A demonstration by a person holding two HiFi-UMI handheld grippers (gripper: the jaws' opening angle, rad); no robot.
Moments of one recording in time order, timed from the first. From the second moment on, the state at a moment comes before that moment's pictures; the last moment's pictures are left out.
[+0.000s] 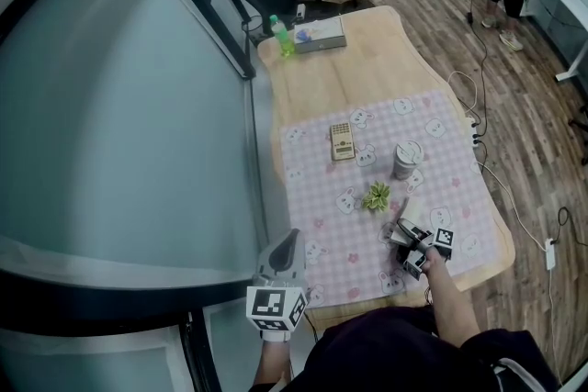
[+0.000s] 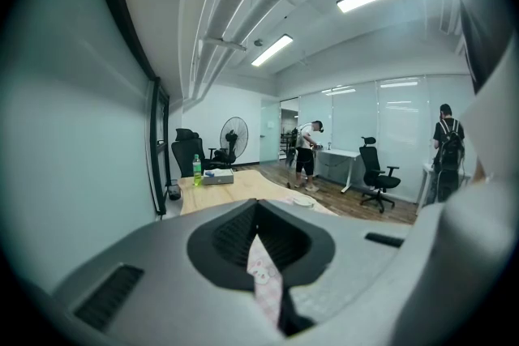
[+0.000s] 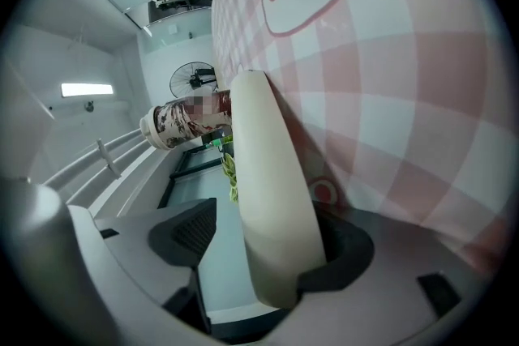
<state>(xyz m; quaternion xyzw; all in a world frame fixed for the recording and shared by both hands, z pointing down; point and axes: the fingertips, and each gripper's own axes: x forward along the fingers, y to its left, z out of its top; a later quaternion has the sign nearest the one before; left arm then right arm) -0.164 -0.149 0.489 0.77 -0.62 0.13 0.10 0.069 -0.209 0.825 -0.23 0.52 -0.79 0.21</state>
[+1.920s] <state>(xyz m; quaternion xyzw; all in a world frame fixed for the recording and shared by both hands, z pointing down) -0.164 -0.134 0.478 0.77 -0.62 0.11 0.09 0.046 -0.157 0.744 -0.17 0.57 -0.78 0.18</state>
